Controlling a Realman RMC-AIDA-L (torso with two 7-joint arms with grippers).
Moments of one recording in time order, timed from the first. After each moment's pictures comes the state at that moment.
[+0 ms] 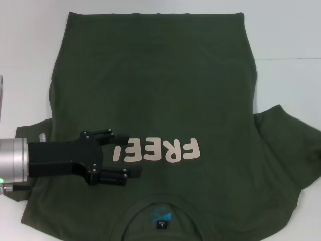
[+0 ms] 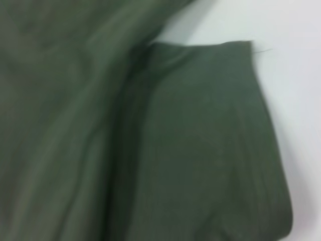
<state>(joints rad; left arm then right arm) -0.58 -2.11 0.57 0.70 2.15 1.72 -1.33 0.61 2.07 -0.86 -1.10 -2.93 -1.45 2.42</state>
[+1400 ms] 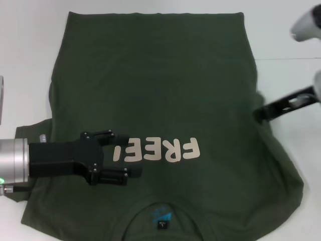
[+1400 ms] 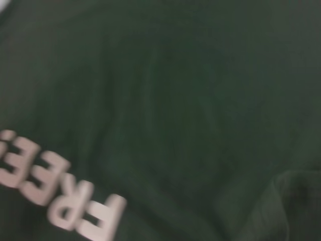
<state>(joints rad) -0.58 -2.11 0.57 0.70 2.15 1.71 -1.36 0.70 2.09 -0.98 -1.17 -2.65 -1.43 2.46</state>
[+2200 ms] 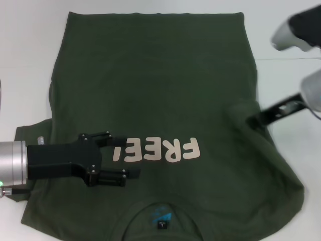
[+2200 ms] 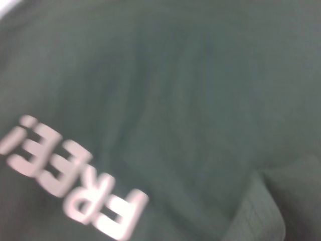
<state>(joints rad) -0.56 -2.11 0.56 0.70 2.15 1.71 -1.35 0.70 2.08 -1.08 -1.13 -2.67 -1.39 2.52</state>
